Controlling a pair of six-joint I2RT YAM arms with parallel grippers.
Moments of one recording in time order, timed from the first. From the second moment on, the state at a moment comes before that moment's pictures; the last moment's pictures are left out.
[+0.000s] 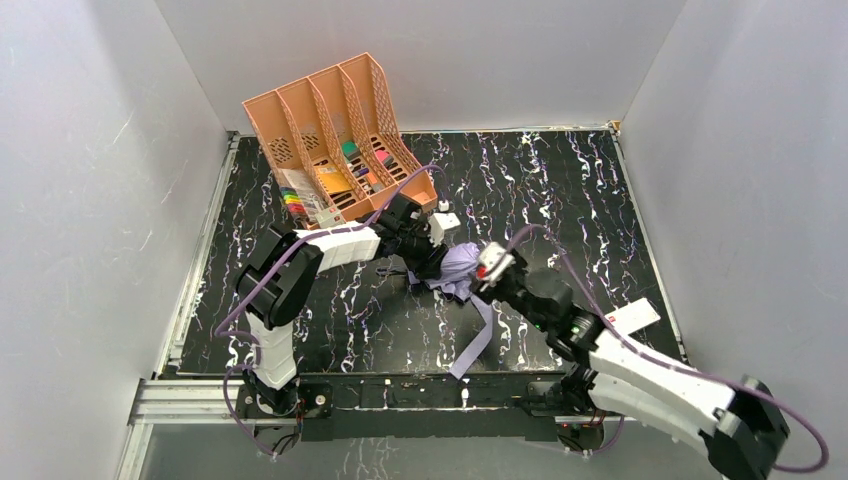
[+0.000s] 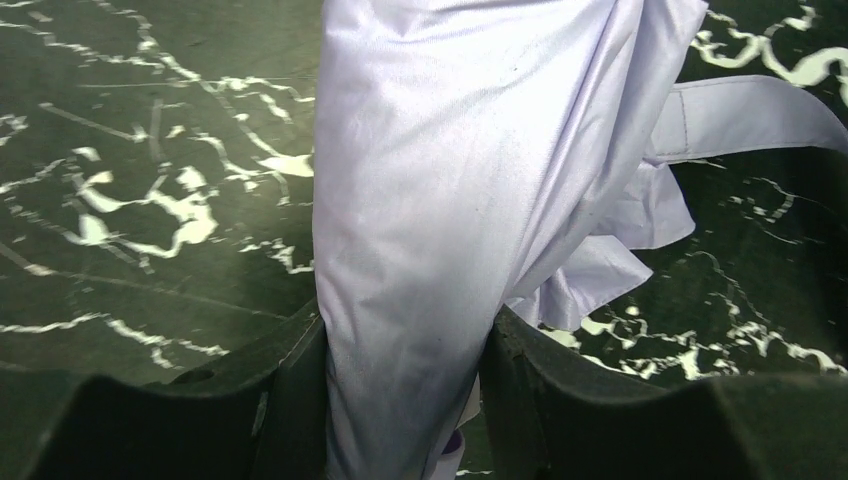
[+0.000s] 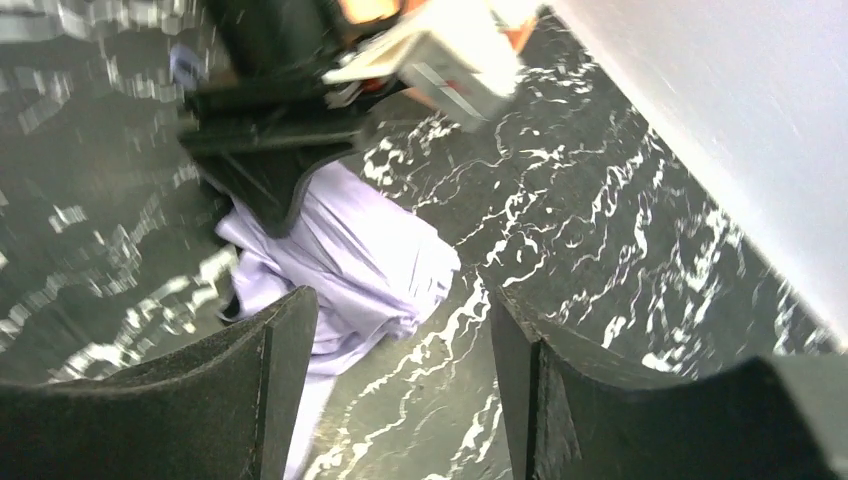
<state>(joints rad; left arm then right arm) -0.66 1.91 1.15 -0.19 0.51 0.31 0.87 0.86 0.37 0.23 0.11 -0.48</state>
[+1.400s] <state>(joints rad) -0.65 1.90 1.16 -0.16 0.31 0.20 0.58 1.44 0.74 -0.49 -0.08 0.42</state>
